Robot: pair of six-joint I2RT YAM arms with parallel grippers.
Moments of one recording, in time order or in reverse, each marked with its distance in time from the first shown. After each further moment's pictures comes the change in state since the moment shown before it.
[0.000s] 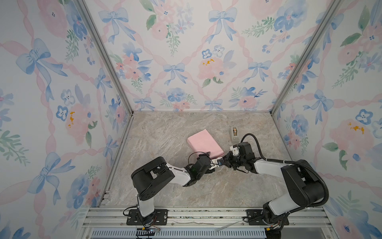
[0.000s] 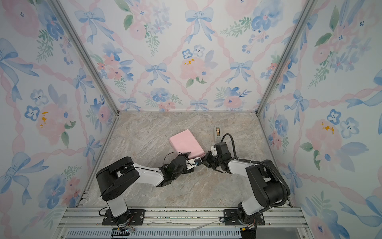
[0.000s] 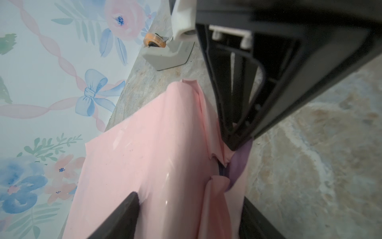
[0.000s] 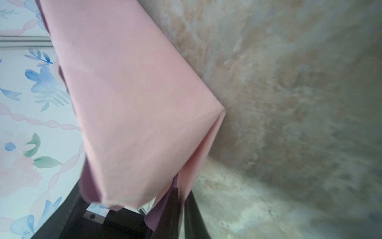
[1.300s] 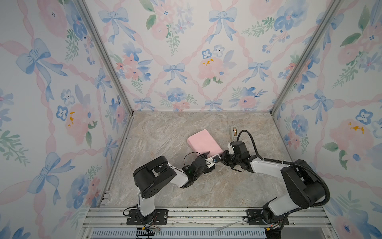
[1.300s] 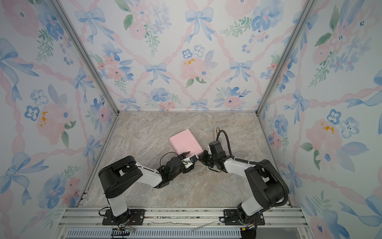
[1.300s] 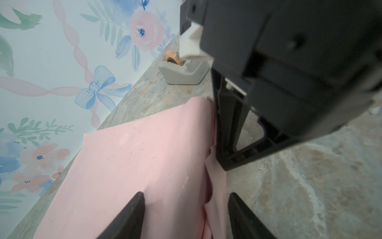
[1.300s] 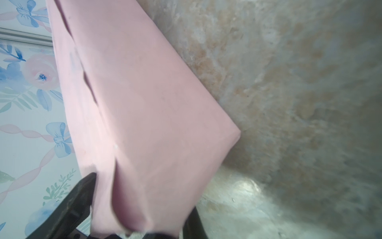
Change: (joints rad) left arm 0.026 0.030 -0.065 0.200 0.068 -0.156; right arm 0.104 0.018 0.071 -0.058 0.223 -0.073
